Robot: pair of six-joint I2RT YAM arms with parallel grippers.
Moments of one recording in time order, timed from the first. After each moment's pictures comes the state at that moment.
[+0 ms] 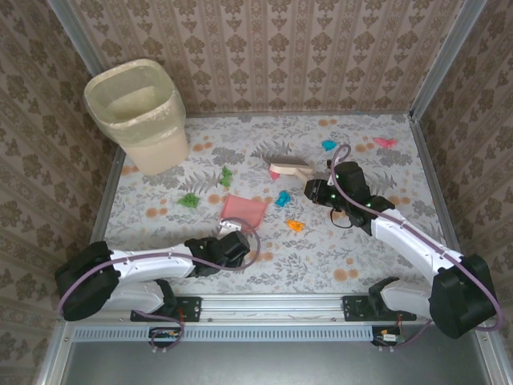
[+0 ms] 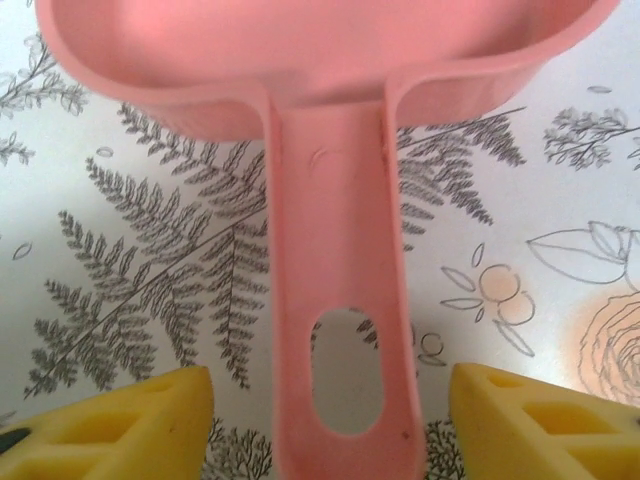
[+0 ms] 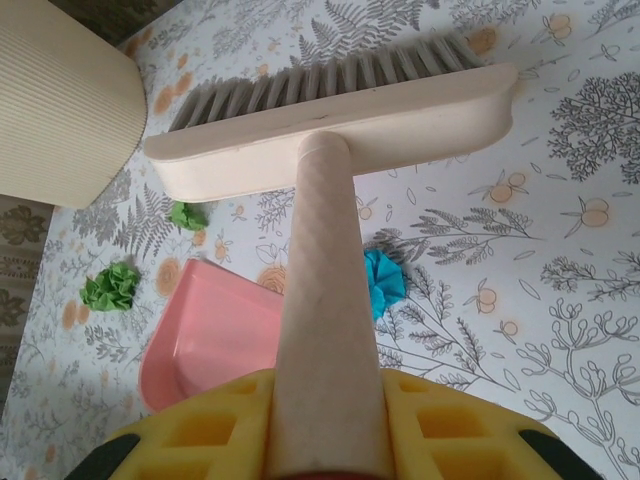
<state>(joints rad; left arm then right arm) -1.13 1.23 0.46 -0.35 -0.41 -0.63 0.39 1.19 0.75 -0.18 -0.16 0.65</state>
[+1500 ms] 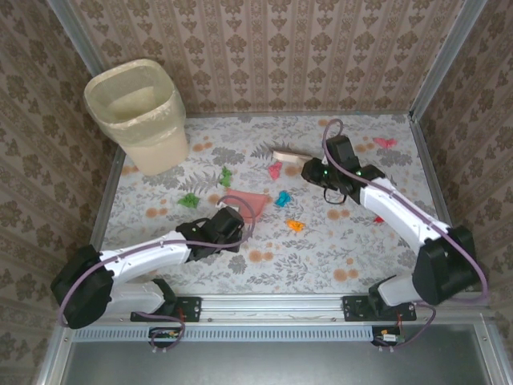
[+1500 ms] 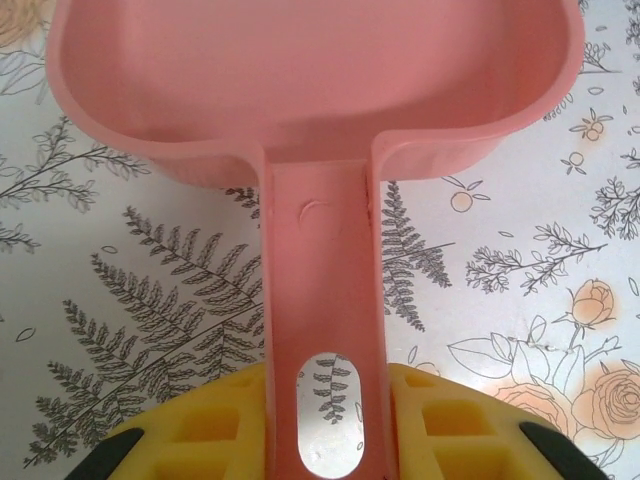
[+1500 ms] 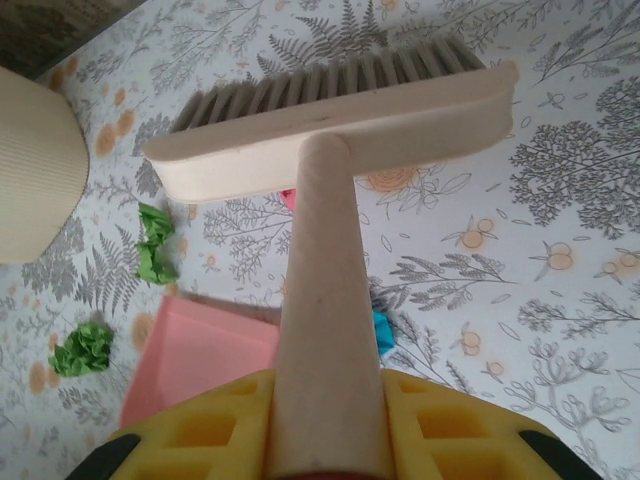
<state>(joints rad) -0.94 1.22 0.61 -0.43 -0.20 -0.57 0.37 1.45 1.12 -0.46 -0.08 0.71</state>
